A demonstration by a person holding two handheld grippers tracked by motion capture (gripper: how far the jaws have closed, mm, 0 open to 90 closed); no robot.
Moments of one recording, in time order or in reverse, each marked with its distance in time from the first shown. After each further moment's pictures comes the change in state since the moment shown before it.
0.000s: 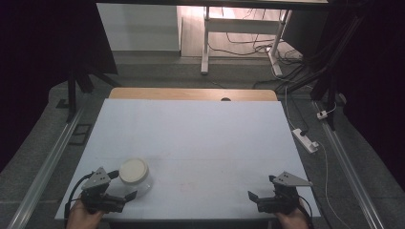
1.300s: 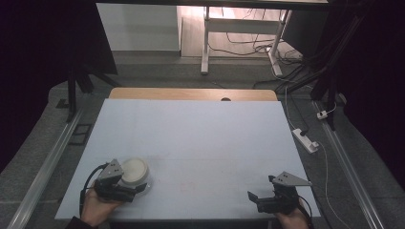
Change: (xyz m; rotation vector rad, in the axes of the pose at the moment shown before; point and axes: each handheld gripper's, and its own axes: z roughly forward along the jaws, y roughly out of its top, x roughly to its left) left arm 0.005 0.019 0.027 0.014 -0.018 0.104; right arm 0.000 0.000 0.001 0.007 0.003 -0.008
